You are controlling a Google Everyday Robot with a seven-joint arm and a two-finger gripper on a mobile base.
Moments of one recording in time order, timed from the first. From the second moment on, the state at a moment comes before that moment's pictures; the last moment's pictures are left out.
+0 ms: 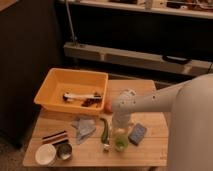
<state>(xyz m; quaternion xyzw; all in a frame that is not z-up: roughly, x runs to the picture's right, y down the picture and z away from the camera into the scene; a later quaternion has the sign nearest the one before) 0.072 0.233 0.801 -0.26 0.25 0.66 0.66</state>
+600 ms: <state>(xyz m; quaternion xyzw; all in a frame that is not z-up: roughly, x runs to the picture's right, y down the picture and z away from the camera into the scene) 0.043 0.251 0.800 -0.29 0.24 0.64 0.67</state>
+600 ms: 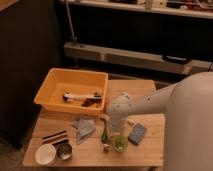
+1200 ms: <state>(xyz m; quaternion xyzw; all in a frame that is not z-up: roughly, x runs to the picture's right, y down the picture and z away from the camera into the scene) 0.014 0.254 0.802 -0.30 0.23 0.63 0.68</state>
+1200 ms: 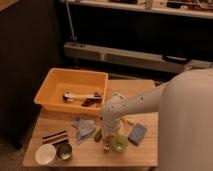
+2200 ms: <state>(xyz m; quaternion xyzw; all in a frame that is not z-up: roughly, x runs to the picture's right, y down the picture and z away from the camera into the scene) -0.003 0.251 0.808 -0.30 0.23 0.63 0.68</state>
